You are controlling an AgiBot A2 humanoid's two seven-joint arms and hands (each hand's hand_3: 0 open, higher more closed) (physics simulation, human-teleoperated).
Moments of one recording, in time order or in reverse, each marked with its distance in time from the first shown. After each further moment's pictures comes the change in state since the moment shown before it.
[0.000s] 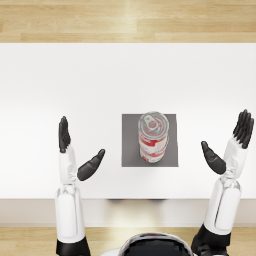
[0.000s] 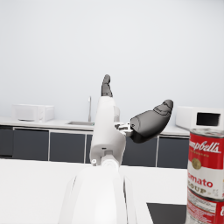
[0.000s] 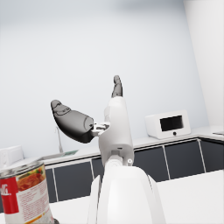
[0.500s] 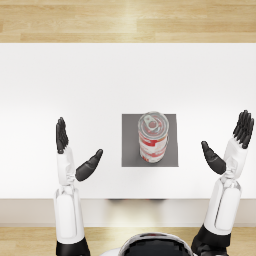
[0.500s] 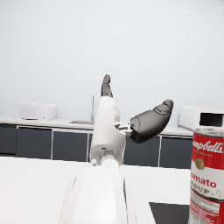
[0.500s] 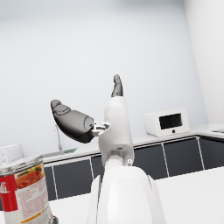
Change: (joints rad) left arm -0.010 0.002 -0.019 -0.005 0.000 0.000 0.000; right arm -0.008 0.000 -0.003 -0.006 0.000 0.000 0.007
